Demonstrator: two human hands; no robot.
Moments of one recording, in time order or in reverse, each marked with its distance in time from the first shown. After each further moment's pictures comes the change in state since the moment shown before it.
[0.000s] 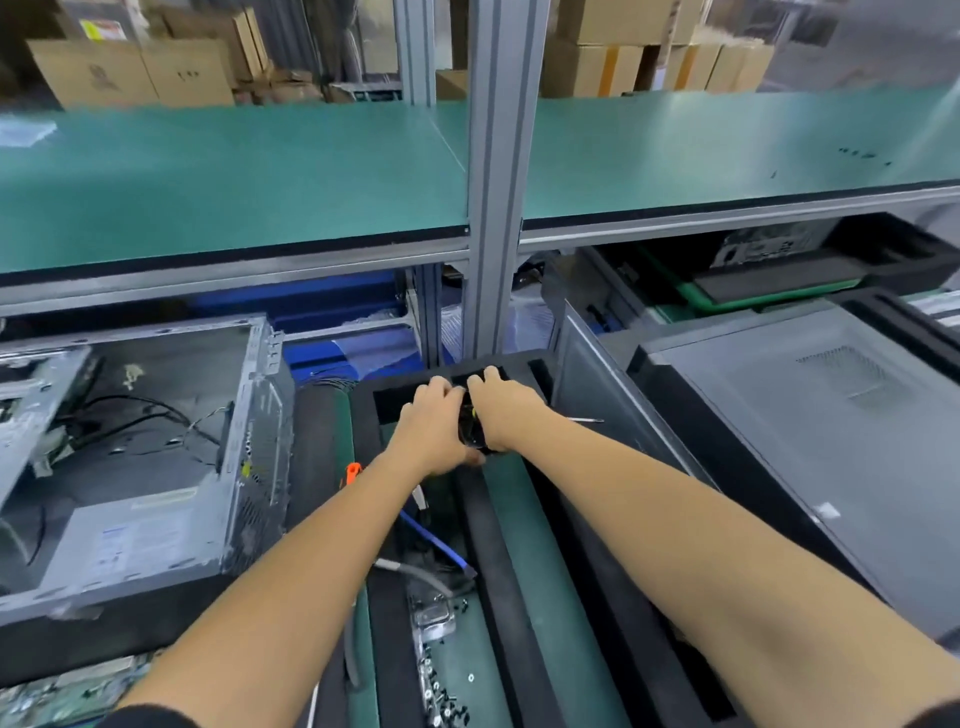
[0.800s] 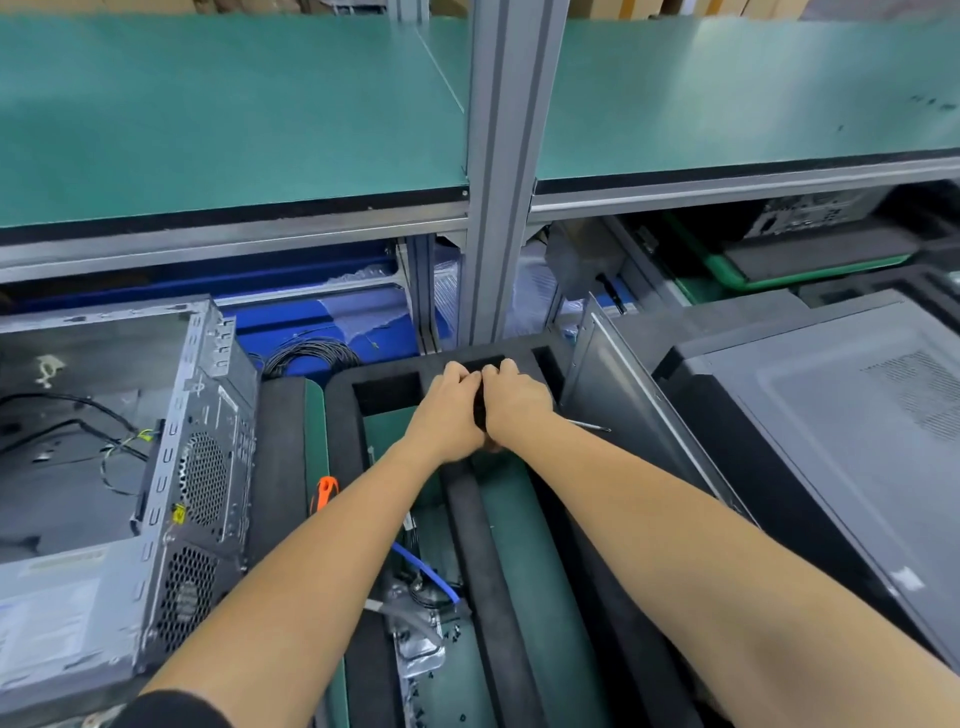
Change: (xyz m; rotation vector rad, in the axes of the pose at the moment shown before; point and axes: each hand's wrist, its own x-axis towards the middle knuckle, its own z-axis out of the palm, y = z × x) left_hand 0.079 -0.008 0.045 -0.319 -0.037 0.007; right_hand 0.076 0.025 0.033 0.115 -0.091 0.231
